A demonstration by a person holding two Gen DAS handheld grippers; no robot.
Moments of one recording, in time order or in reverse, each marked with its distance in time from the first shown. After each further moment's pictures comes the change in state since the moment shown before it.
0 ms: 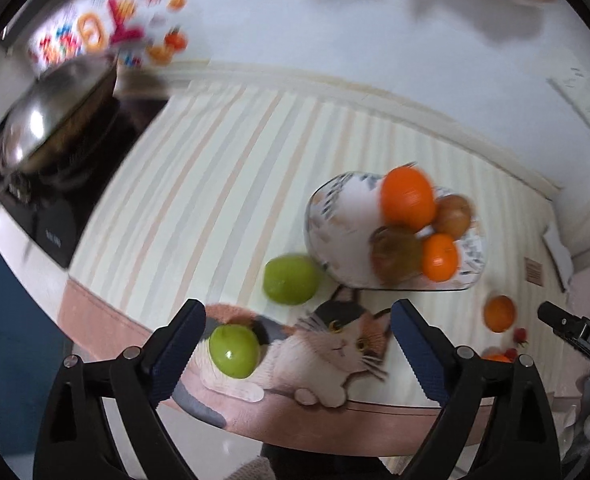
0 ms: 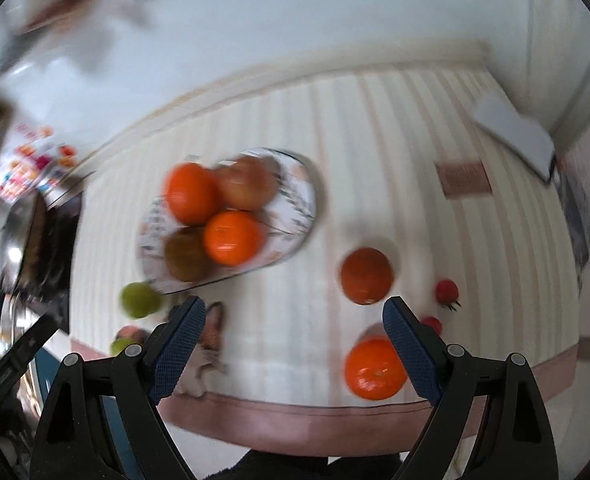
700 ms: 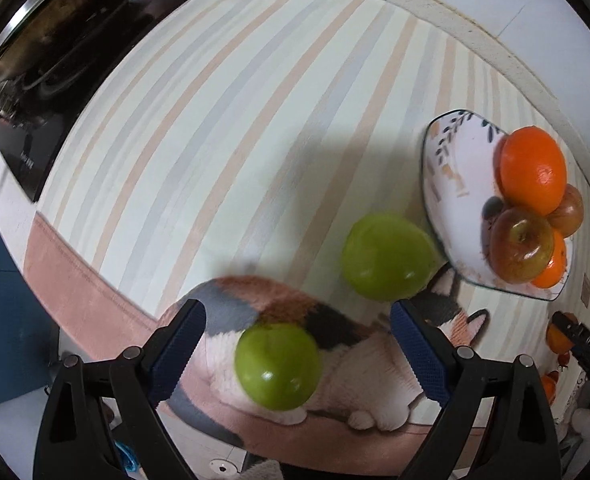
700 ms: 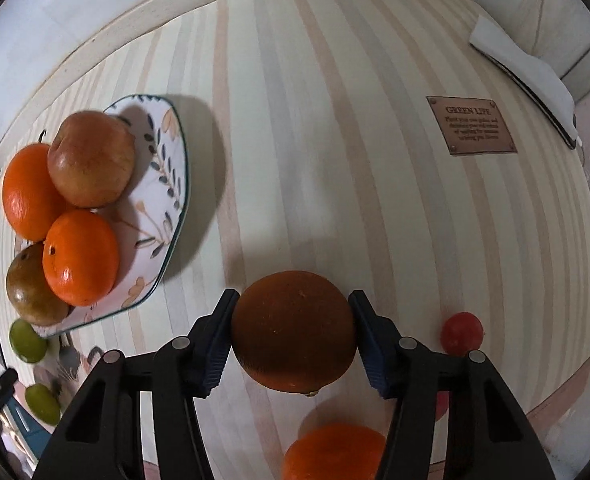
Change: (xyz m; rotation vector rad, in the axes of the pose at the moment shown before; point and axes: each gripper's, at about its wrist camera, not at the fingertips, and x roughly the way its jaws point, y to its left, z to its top) left arm 0.113 0.050 -0.001 -0.131 0.232 0.035; right arm 0.117 -0.034 0.014 0.013 0.098 -0.182
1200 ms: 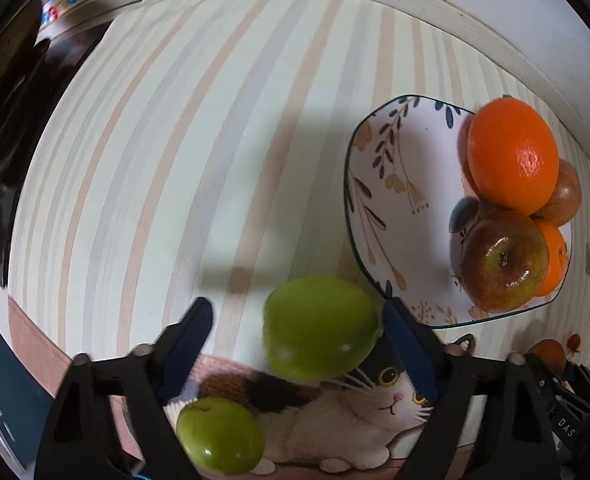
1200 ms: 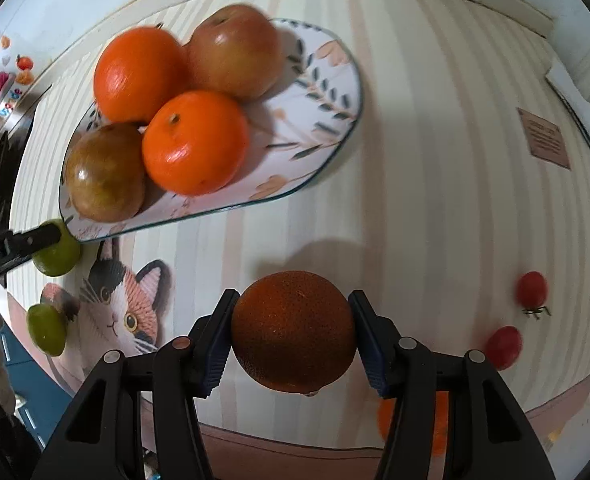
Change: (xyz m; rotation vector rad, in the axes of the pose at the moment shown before) left arm 0.033 -0.058 0.031 0.197 0.010 -0.013; right arm -0.003 0.068 -0.051 -0.200 0.052 0.061
